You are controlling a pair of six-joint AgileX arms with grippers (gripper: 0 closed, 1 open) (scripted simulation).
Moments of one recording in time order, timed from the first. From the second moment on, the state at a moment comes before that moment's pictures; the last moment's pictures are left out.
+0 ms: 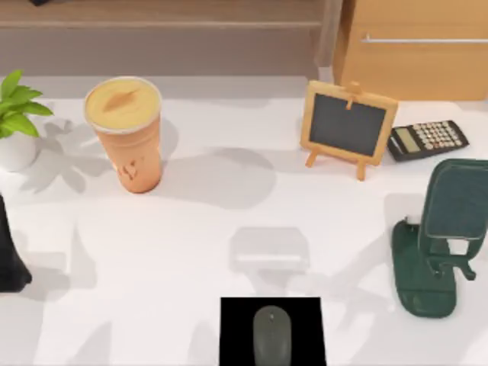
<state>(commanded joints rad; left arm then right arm) 0.00 0.00 0.00 0.00 0.00 0.00 -0.52 2.04 1.55 -1.08 0.00 -0.85</state>
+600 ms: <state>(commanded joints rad) 0.00 0.00 0.00 0.00 0.00 0.00 -0.52 2.11 1.44 -0.90 0.00 -0.85</state>
